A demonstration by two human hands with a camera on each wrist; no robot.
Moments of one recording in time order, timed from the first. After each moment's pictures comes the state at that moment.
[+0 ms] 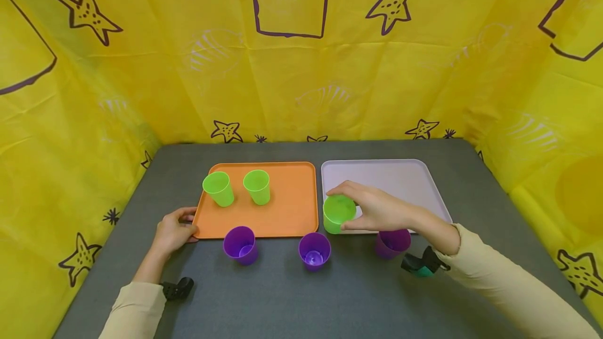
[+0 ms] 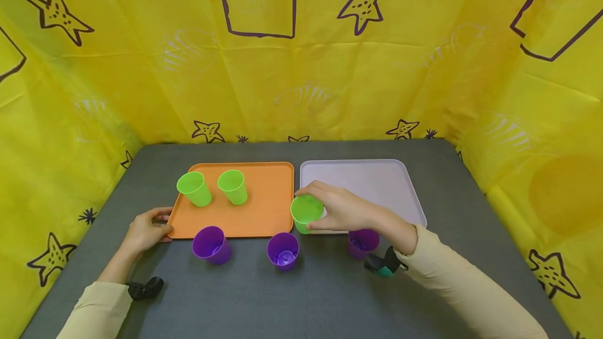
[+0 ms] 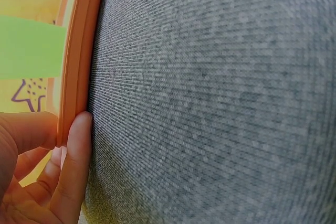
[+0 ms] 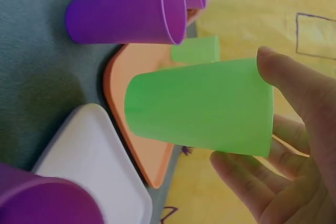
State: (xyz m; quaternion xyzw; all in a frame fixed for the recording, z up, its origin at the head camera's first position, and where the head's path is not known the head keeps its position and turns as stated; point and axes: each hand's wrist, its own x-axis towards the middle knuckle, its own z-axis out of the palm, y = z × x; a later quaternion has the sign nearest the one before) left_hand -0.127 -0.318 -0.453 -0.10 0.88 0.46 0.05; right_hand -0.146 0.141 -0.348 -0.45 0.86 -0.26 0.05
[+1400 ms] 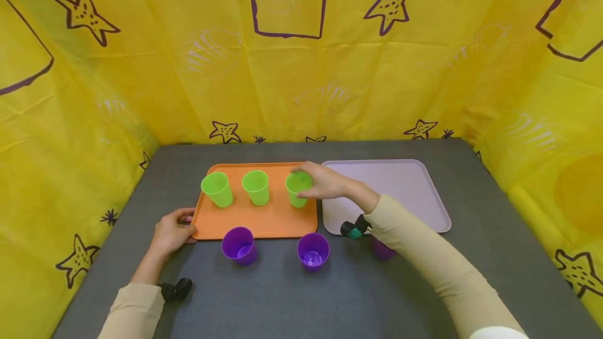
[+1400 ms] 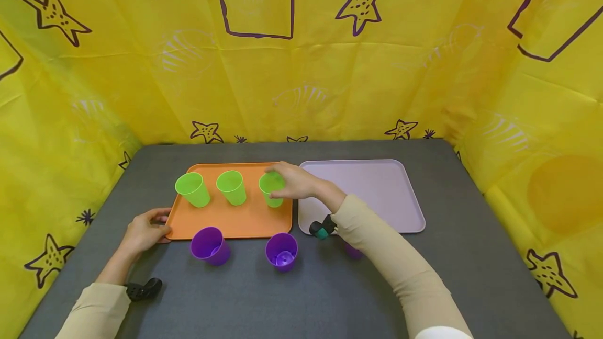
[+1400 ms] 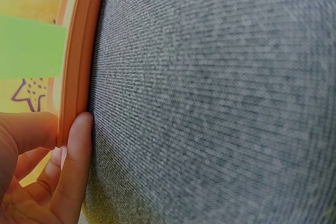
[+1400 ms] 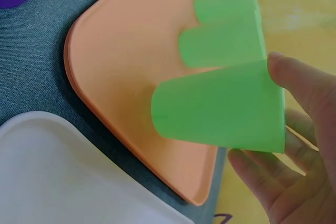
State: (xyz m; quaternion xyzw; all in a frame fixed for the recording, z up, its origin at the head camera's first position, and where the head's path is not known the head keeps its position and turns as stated) left_hand -0.126 -0.317 -0.451 -0.10 0.88 0.45 0.06; right_hand -0.229 0.061 -0.386 -0.39 0.87 -0.27 0.11
